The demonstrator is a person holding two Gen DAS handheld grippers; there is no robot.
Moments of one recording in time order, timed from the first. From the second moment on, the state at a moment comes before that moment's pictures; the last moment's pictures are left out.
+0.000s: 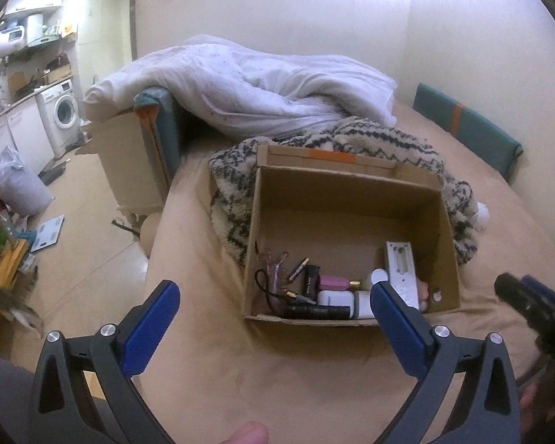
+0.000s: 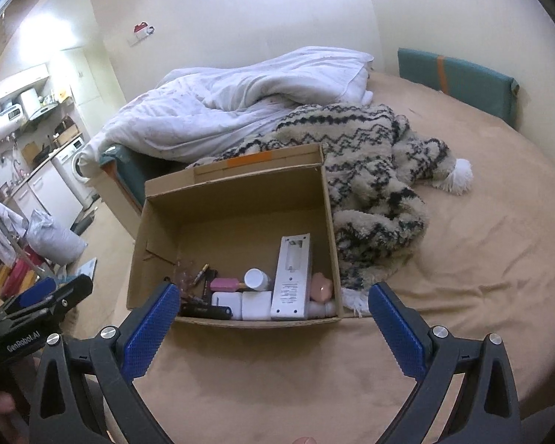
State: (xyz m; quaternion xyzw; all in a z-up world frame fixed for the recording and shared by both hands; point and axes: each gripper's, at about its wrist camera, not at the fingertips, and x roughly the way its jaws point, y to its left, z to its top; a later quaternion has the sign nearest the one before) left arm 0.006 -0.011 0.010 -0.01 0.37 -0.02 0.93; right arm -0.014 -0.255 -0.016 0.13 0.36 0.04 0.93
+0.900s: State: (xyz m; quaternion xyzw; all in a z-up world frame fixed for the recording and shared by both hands) left arm 0.010 -0.017 0.006 -0.01 0.38 -0.02 0.93; right arm -0.014 -0.260 -0.016 0.13 0.35 0.02 0.93
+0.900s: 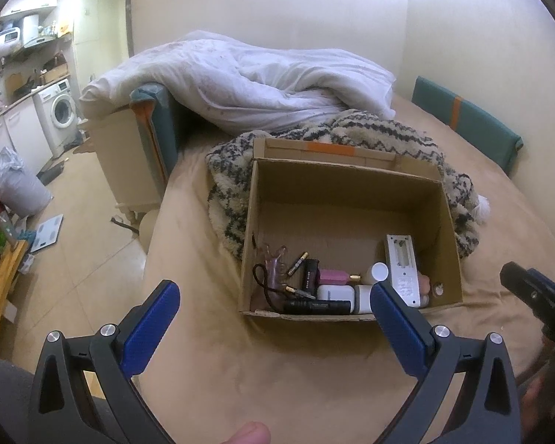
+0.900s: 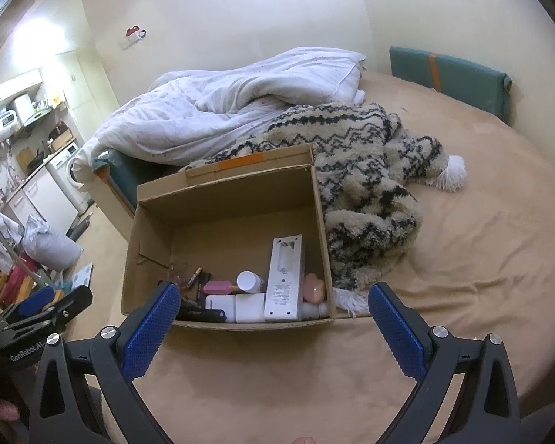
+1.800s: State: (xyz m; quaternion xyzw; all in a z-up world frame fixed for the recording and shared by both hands) left arm 0.009 -0.016 0.002 -0.01 0.38 -0.02 0.93; right arm -0.015 -0.259 -0.014 0.13 0.35 0.03 0.93
